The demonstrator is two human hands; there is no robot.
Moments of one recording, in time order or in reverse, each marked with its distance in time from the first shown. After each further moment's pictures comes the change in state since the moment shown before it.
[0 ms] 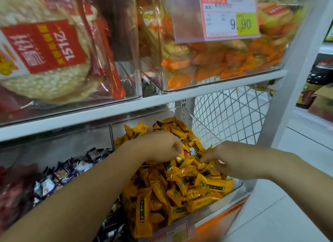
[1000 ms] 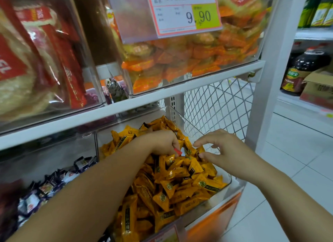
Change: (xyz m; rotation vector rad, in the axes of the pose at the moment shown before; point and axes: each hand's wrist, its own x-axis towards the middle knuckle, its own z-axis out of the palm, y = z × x) left_hand 0.063 0.010 0.009 -0.114 -0.133 0.023; right_hand -0.001 0.026 0.042 0.558 0.587 0.102
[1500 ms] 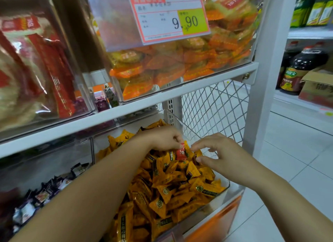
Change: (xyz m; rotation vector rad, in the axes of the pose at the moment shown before) left_hand 0.008 0.010 -0.013 -0.065 0.037 0.049; right_hand -0.003 0.001 0.000 0.033 0.015 -0.018
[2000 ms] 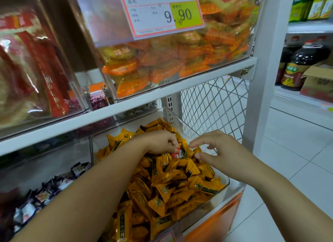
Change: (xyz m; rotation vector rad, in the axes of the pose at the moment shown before) left_hand -0.001 -0.013 0.009 -0.050 -0.027 -0.031; right_hand 0.000 -0.004 -0.001 0.033 -0.006 0.019
